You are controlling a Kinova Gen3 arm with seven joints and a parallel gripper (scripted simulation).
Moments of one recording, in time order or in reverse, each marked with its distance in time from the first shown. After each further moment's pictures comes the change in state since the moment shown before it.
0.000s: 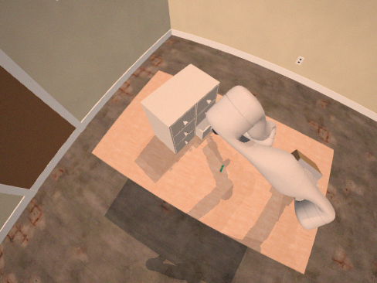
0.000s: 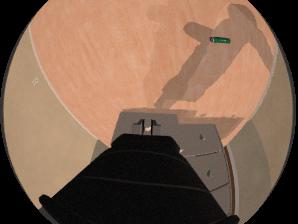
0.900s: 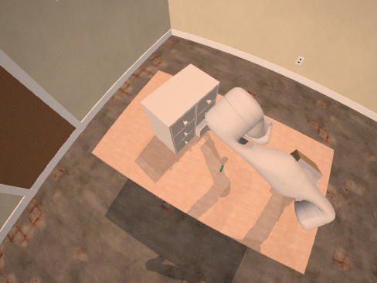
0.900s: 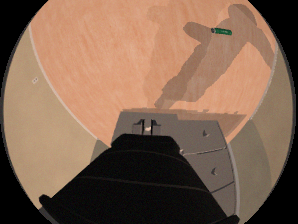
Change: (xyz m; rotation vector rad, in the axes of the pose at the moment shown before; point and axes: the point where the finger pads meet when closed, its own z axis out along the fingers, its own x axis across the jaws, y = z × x) arm 0.000 0.013 0.013 0.000 0.000 0.000
